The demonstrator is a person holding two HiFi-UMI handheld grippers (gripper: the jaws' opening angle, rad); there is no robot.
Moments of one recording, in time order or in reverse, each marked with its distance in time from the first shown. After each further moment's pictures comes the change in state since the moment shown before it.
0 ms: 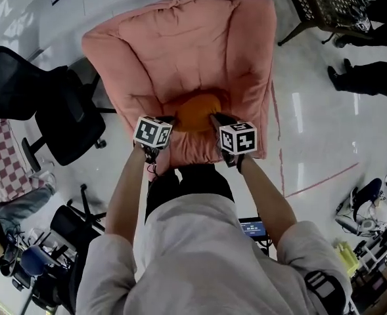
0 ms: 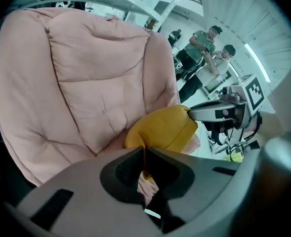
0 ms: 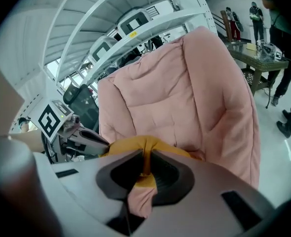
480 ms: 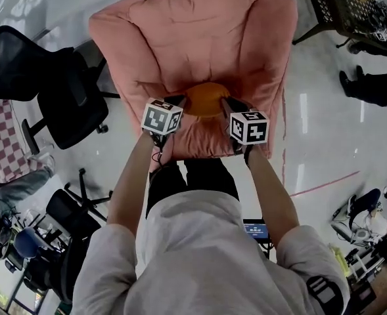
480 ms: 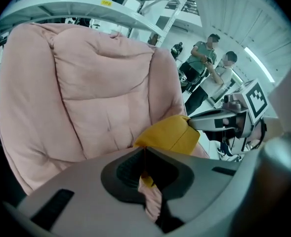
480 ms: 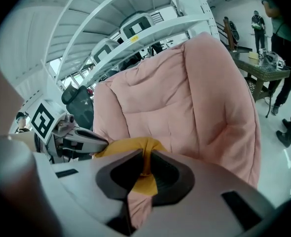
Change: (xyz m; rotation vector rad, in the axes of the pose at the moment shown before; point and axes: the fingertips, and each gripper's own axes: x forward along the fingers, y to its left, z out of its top) left arm 0.002 0.017 0.044 -0.007 -0.170 0.077; right arm 0.018 -0.014 0.031 -0.046 -0.065 -0.028
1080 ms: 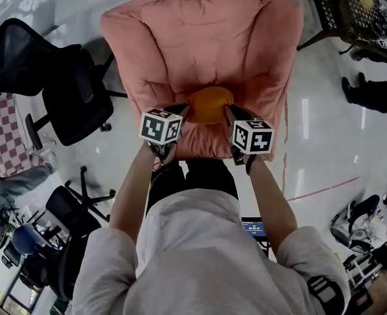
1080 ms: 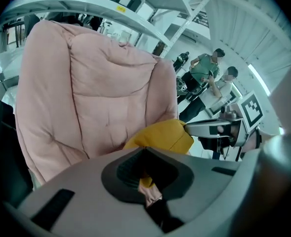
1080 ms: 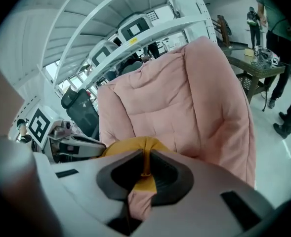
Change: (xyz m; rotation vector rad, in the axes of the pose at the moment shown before) left arm -0.043 -0.019 -0.007 -0.129 -0.037 -0.050; right arm -0.026 0.030 0.002 0.056 0.021 -0.003
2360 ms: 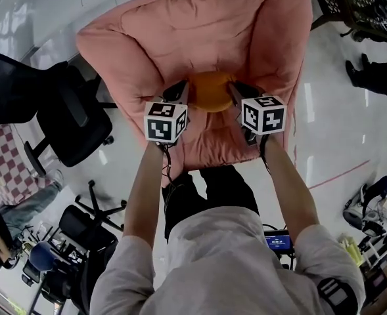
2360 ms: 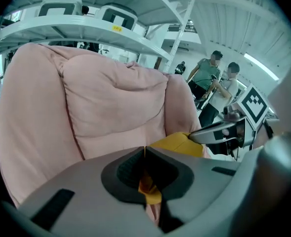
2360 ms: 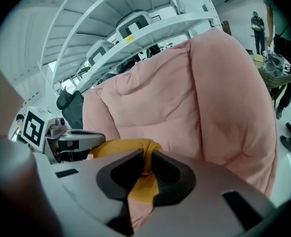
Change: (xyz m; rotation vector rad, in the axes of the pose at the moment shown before) left arm 0.040 0.064 0.094 0.137 -0.244 0.146; right arm 0.074 -0.037 0.068 -0.058 -0.058 0.005
